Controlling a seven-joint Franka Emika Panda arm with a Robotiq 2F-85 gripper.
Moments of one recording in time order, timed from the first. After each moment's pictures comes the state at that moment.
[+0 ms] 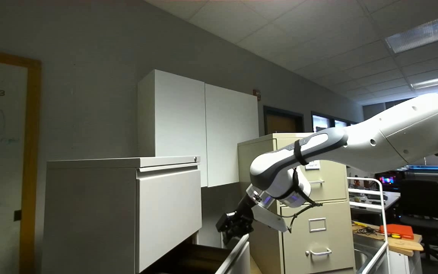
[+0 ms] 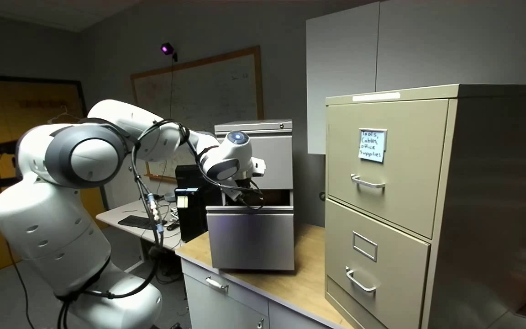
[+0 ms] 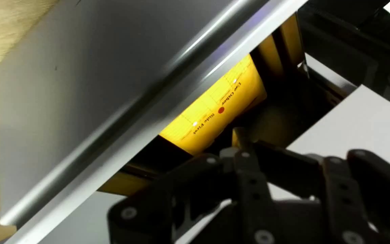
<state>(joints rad) 0.14 -0.31 -0.12 -2.34 0.63 2.51 -0.18</state>
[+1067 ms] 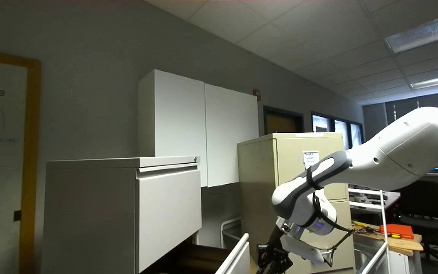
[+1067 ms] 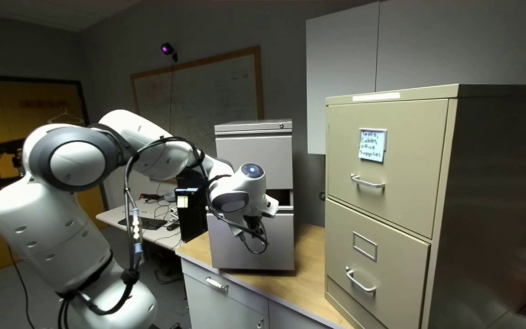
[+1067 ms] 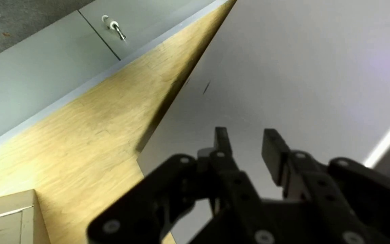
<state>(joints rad) -0.02 -0.31 -0.15 -2.56 0.63 2.51 -0.14</state>
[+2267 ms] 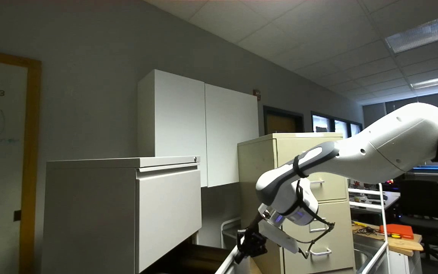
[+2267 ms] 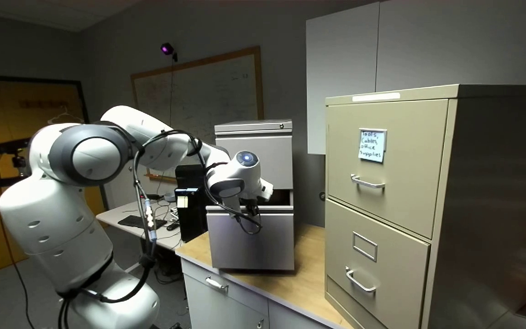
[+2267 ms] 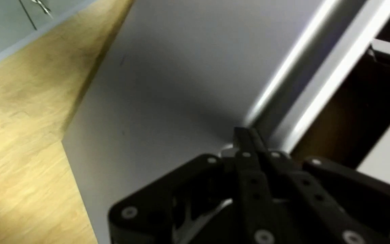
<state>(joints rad) 0.05 -0.27 -0.10 -2.44 0.77 2.56 -0.10</state>
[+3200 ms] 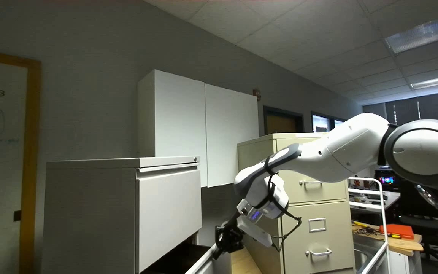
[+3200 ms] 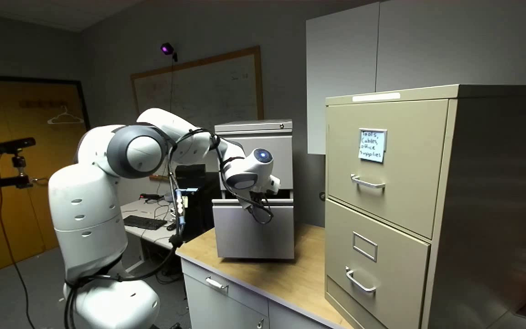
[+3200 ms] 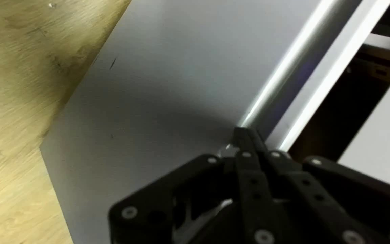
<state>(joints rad) 0.05 -0.02 -0.09 -2.15 0.85 2.43 -0.20</state>
